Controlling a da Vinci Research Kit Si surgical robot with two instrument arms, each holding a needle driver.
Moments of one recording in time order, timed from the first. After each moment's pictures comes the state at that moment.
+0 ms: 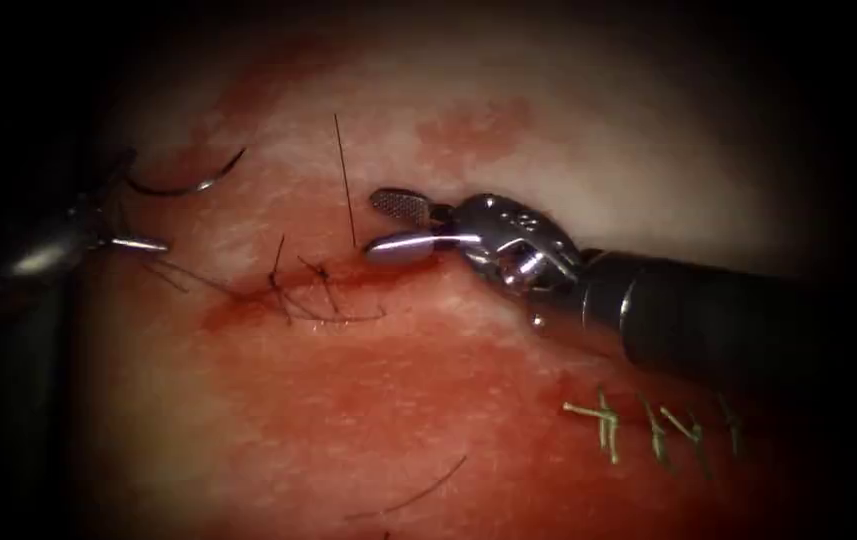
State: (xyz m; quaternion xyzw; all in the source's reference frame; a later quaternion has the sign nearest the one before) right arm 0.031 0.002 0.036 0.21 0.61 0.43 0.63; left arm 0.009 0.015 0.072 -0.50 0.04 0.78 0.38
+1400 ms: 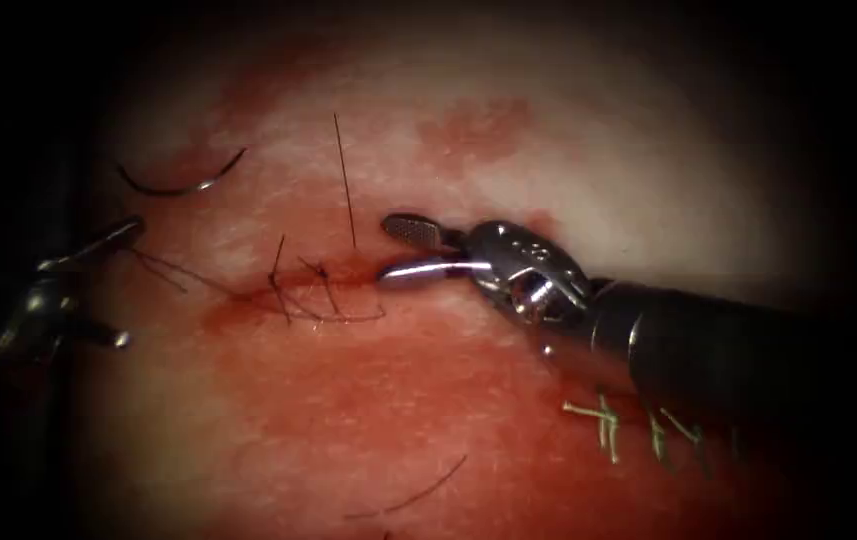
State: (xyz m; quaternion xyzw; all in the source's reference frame) right arm 0.030 0.000 0.037 0.21 0.62 0.42 0.63; left arm 0.003 0.013 0.051 -0.77 -0.09 0.55 0.32
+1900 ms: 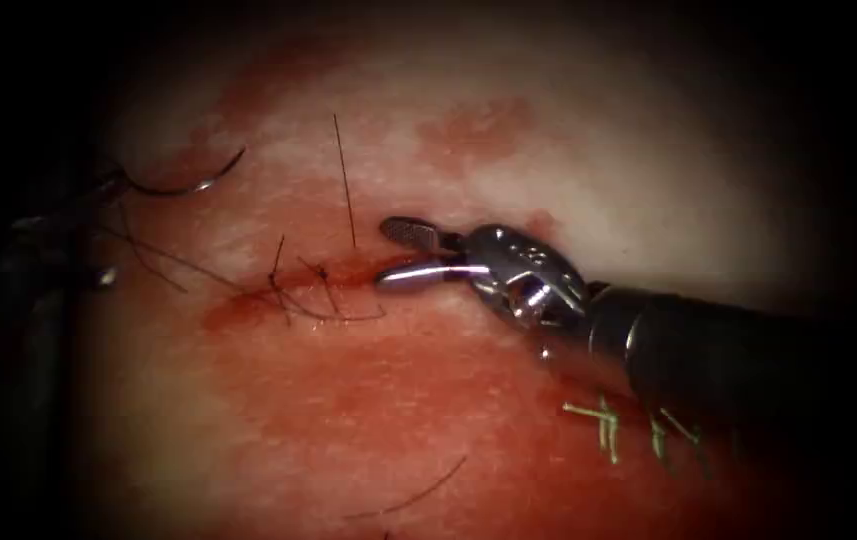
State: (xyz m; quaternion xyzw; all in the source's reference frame) right arm 0.030 0.000 0.037 0.21 0.62 0.42 0.63; left arm 0.004 0.015 0.049 -0.76 -0.09 0.53 0.37
